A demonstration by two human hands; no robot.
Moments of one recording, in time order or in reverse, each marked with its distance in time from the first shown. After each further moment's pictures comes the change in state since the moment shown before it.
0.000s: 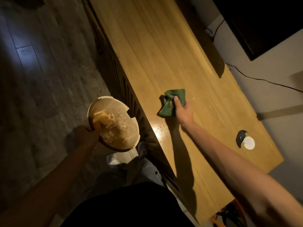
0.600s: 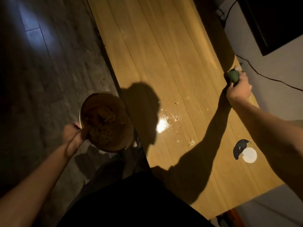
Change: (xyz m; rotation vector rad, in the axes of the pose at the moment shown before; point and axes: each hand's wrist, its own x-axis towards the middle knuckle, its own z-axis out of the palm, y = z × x) left_hand -0.018 0.016 0.036 0.054 0.084 -0.086; right_hand 0.222 0.031 -0.195 -0.753 0.303 -0.072
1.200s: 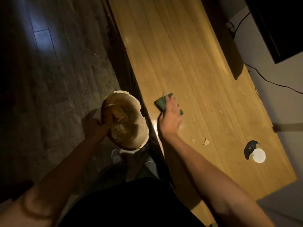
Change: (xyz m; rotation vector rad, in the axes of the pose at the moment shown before) left_hand 0.013 -0.014 -0.004 -0.077 -0.098 0.069; right_hand -0.292 -0.153 0.114 -0.029 -0.082 -0.428
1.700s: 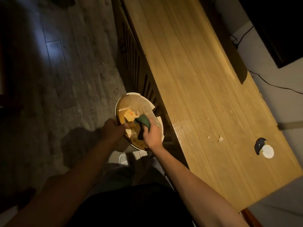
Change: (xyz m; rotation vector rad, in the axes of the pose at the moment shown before) left_hand -0.009 -0.016 -0.043 -0.007 -0.109 0.022; right_hand -0.097 -0.106 0.052 0.476 -0.278 0.104
